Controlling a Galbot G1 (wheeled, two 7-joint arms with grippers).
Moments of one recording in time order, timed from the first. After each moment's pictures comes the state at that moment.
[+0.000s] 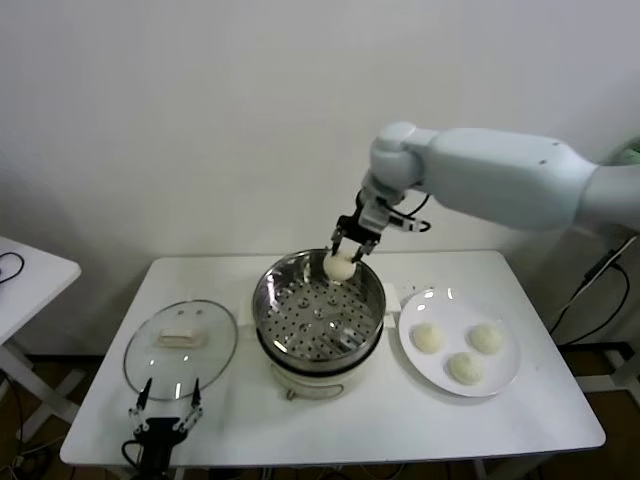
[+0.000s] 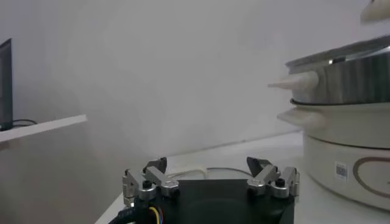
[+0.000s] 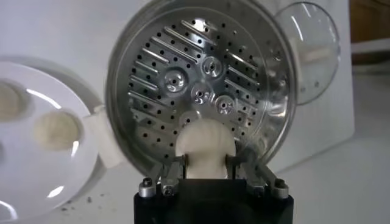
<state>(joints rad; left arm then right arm) 1.67 -1.53 -0.72 -1.77 0.08 -0.34 0.00 0.66 1.23 -1.43 1.14 -0.05 0.56 -0.91</state>
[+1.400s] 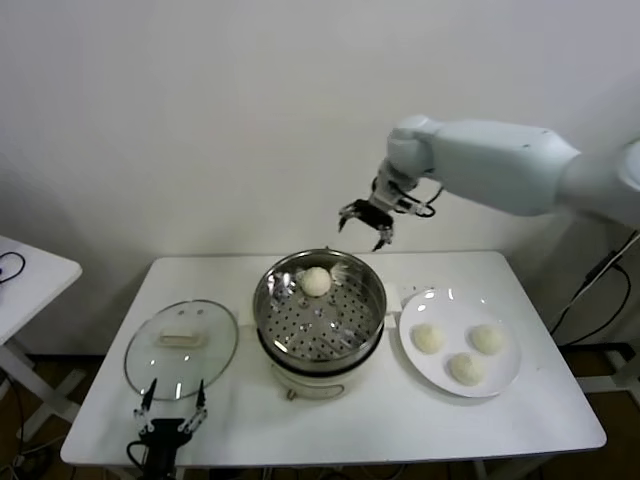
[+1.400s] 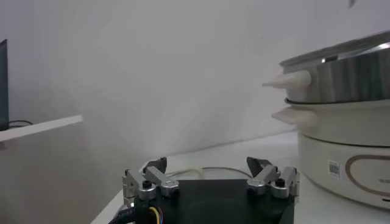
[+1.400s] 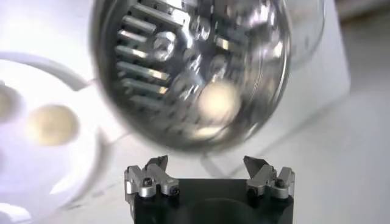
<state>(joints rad) 1.66 -1.55 -0.71 -1.76 0.10 -0.36 0.00 0.91 1.09 -1.79 1.16 0.41 0.29 -0.90</state>
